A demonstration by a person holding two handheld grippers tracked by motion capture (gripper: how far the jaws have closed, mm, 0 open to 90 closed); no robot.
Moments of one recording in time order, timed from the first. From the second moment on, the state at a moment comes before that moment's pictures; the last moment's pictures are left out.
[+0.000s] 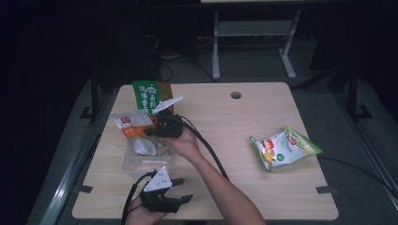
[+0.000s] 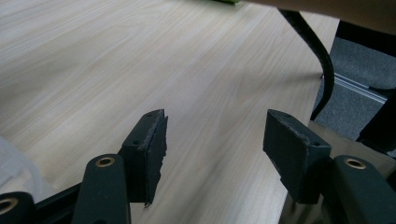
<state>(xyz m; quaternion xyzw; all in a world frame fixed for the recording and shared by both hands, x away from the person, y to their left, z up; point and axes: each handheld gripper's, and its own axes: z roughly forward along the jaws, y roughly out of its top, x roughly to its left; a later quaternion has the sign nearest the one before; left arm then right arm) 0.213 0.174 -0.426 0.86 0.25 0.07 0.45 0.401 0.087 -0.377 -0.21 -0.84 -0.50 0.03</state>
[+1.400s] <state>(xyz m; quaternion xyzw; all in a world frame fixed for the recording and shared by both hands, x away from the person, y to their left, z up) 0.219 0.167 -0.428 0.85 0.26 0.07 0.45 0.401 0.024 -0.386 -0.19 -0.85 -0.49 0.07</state>
